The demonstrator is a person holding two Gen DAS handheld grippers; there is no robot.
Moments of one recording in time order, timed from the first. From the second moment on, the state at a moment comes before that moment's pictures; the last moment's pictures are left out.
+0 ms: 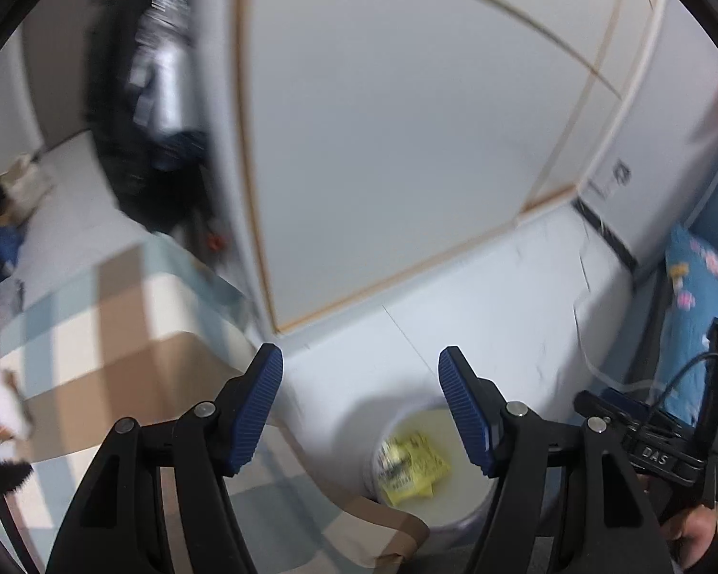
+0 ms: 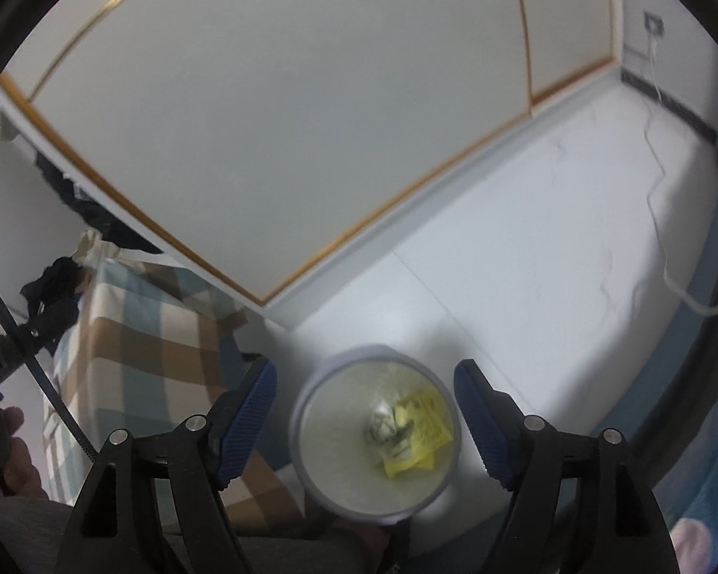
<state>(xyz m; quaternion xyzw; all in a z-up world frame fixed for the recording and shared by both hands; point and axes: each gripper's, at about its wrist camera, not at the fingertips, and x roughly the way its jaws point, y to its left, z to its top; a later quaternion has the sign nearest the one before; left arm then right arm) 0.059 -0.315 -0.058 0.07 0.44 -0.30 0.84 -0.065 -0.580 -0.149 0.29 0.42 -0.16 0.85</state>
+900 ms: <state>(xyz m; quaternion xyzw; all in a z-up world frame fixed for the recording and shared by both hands) 0.060 -0.097 0.048 -0.05 0.27 -0.11 0.95 -0.004 -0.384 0.045 0.16 0.24 0.01 0.96</state>
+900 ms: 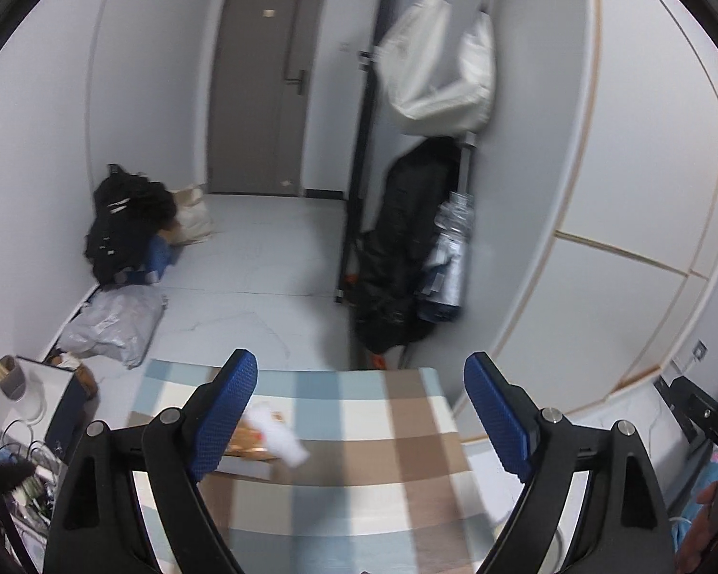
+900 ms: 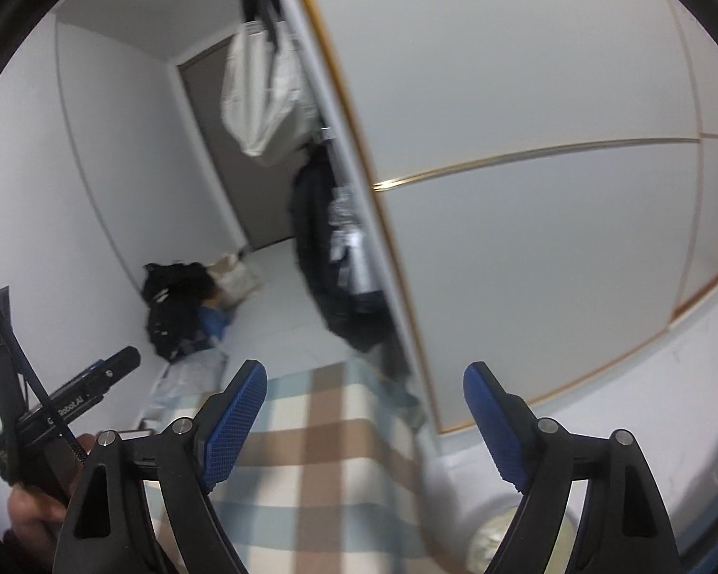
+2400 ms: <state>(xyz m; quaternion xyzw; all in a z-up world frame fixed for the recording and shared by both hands) 0.143 0.061 -0.048 -0.10 0.37 0.02 0.92 0.218 -0.144 -0.087 -0.01 0.42 0.23 0.88</state>
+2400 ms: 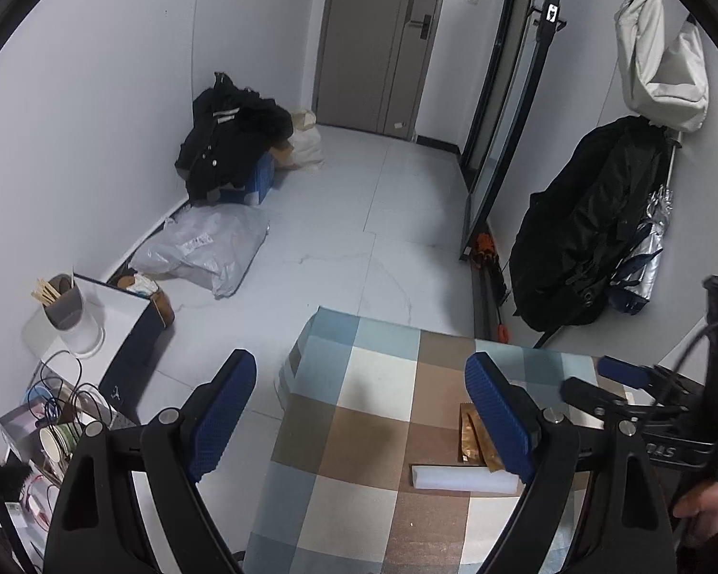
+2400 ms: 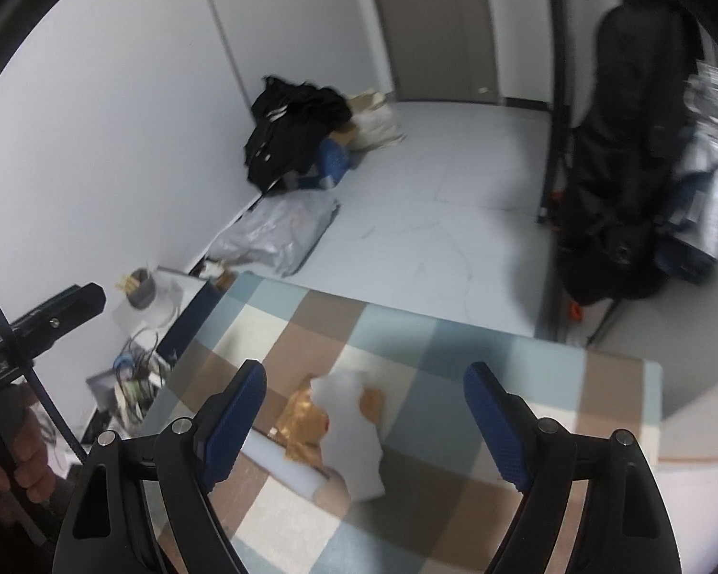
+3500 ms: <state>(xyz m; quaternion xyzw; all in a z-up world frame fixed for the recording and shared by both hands) 0.169 0.059 -0.078 -0.10 0.42 0.04 0.90 0.246 -0.108 -0.143 -0.02 0.49 0.30 0.82</state>
